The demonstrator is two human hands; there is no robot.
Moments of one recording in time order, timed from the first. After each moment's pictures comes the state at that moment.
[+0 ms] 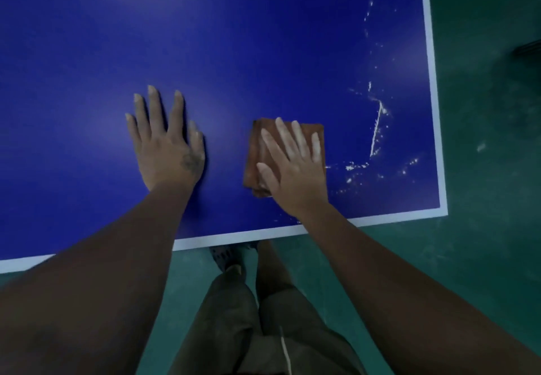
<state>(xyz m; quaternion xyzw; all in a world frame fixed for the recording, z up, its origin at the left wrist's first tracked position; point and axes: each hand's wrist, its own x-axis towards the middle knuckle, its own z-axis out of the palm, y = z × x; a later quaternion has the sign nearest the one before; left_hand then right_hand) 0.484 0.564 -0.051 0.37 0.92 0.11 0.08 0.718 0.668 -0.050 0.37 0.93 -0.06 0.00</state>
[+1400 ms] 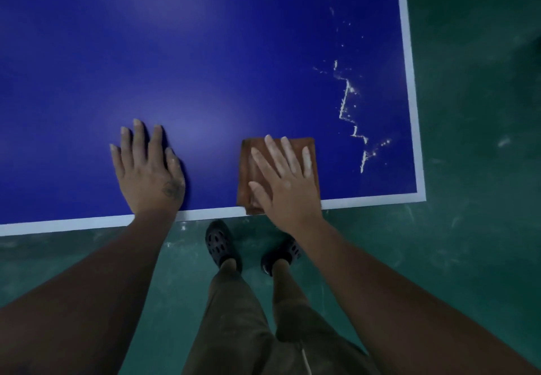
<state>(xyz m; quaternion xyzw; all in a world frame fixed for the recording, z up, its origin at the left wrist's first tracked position) 0.584 0.520 -0.044 0.35 0.93 0.13 -0.01 0.821 0.649 -0.049 0.34 0.93 -0.11 -0.01</state>
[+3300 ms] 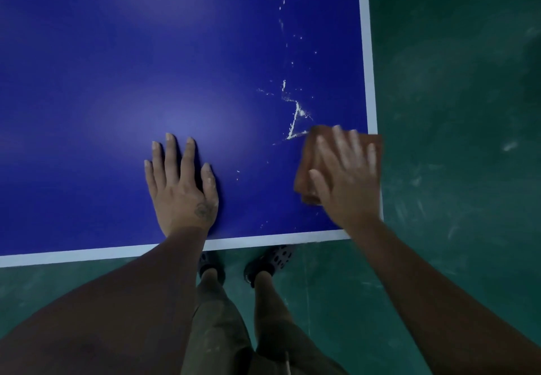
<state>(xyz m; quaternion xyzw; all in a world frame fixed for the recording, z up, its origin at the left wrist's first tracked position) 0.718 0.645 -0.043 0.34 0.93 0.13 0.04 0.973 0.831 -0.055 0.41 0.91 -0.07 0.02</state>
